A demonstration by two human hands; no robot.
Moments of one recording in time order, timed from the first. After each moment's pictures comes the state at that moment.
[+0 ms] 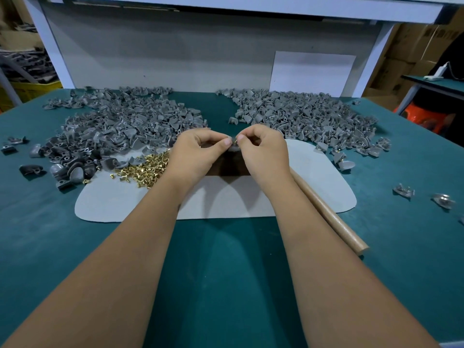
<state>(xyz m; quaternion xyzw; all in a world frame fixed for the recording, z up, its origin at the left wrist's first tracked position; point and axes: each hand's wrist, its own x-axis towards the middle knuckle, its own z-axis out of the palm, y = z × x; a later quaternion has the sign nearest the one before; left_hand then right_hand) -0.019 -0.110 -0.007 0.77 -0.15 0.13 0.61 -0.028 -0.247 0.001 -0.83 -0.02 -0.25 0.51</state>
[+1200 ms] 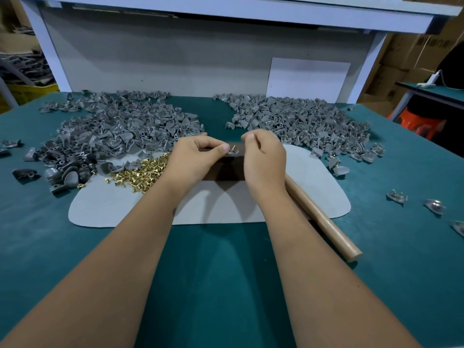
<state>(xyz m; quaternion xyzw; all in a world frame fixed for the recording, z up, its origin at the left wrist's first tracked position) -0.015 -0.112 -0.007 0.76 -0.11 0.09 0.63 -0.032 -0.244 -0.002 -0.81 0.00 -0.33 0.49</state>
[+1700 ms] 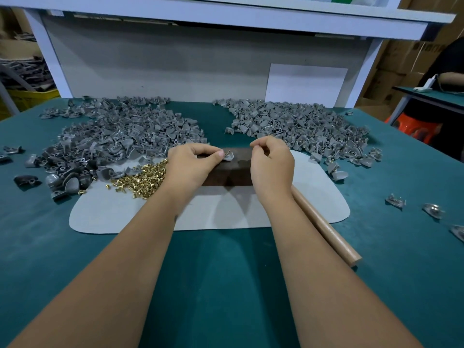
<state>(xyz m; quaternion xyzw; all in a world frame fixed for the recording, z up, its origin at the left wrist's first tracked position) -0.016 -0.114 -0.008 0.78 -0.04 0.12 0.61 -0.026 -0.256 -0.004 -0.80 0.07 -0.31 0.50</state>
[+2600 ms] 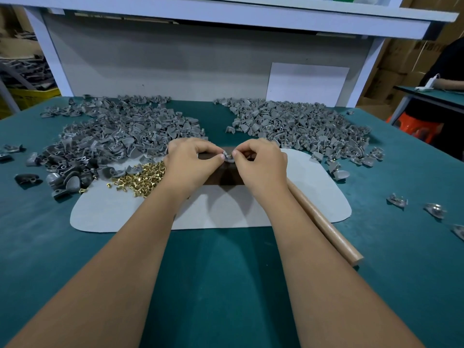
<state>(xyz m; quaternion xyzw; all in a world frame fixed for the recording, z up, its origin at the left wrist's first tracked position) -0.009 -0.105 -0.008 0.85 -0.13 0.18 0.48 -0.026 -0.250 -0.004 -0.89 -0.02 -0.29 0.36</state>
